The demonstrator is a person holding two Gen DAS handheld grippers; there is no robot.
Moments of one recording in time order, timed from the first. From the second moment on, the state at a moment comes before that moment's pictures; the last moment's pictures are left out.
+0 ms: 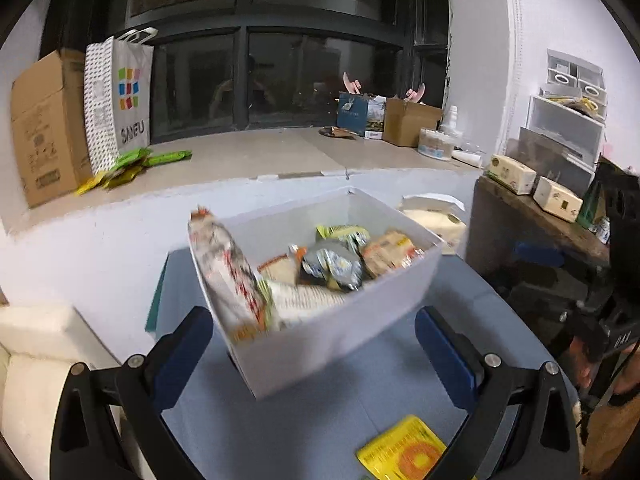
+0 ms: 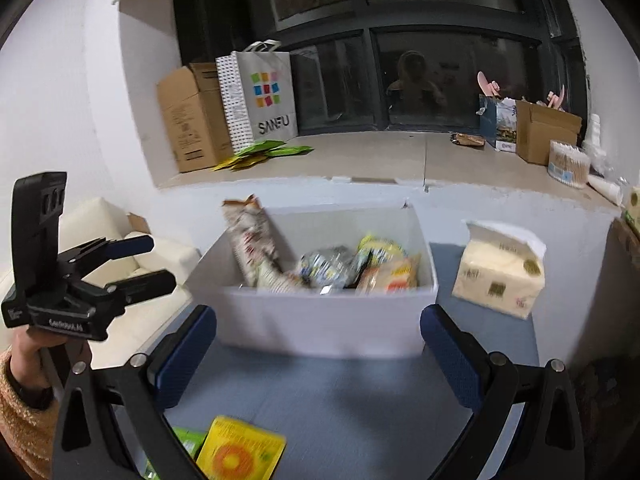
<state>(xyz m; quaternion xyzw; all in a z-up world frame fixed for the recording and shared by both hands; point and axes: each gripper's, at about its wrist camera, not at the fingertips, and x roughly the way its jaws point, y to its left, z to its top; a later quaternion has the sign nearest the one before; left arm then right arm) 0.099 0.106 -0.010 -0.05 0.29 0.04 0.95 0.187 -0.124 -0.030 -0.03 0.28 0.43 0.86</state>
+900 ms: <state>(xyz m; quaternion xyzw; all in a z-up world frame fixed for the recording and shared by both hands) -0.026 0.088 -0.080 -0.11 0.29 0.09 0.95 0.093 -0.068 -0.172 -0.09 0.46 0.42 0.78</state>
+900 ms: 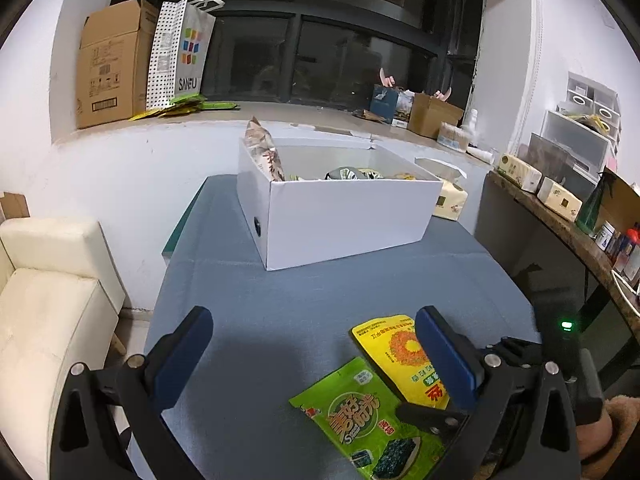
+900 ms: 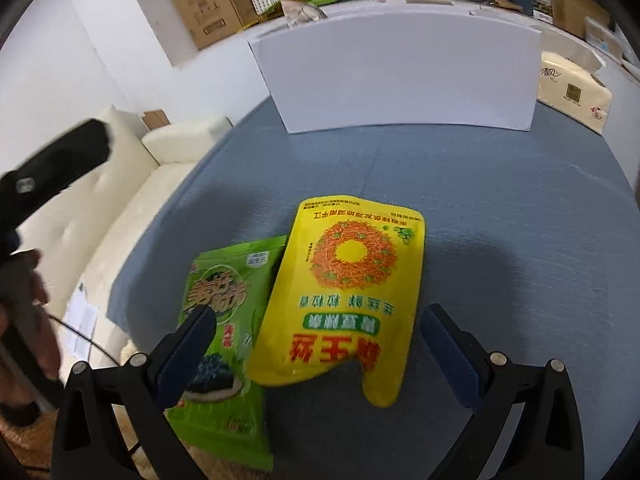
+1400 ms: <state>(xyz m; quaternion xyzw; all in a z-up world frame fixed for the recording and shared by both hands) -0.024 0.075 -0.102 -0.12 0.33 0.08 0.93 0.097 -0.080 -0.162 -0.11 0.42 0.41 0.80</state>
